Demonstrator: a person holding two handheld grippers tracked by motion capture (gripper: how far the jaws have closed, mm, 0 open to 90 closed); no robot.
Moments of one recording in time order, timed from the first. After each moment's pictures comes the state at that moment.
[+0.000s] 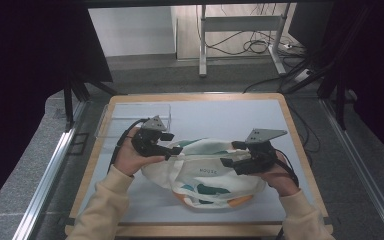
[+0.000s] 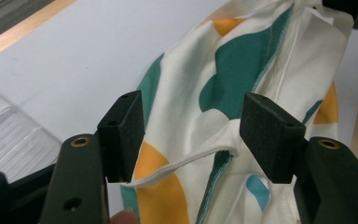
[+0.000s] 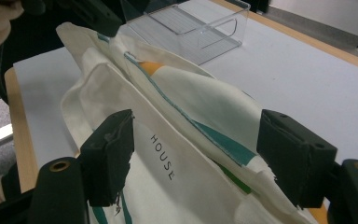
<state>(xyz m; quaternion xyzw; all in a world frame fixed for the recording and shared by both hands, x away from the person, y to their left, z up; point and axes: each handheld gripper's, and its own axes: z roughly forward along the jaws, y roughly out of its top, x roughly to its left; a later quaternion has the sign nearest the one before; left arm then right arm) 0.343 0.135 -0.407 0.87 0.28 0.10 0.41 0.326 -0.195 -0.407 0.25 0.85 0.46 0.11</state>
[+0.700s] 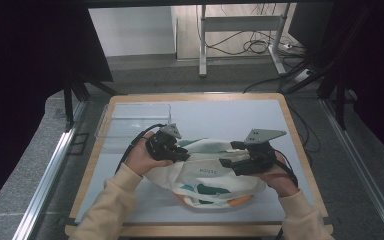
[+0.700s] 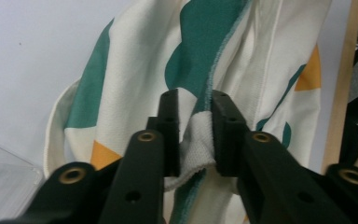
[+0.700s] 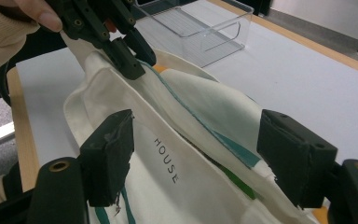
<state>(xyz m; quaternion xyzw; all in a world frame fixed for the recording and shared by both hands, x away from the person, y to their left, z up) 0.353 0.108 -0.425 0.91 0.24 0.03 0.35 0.323 -0.191 -0.405 0.24 0.85 0.46 0.11</state>
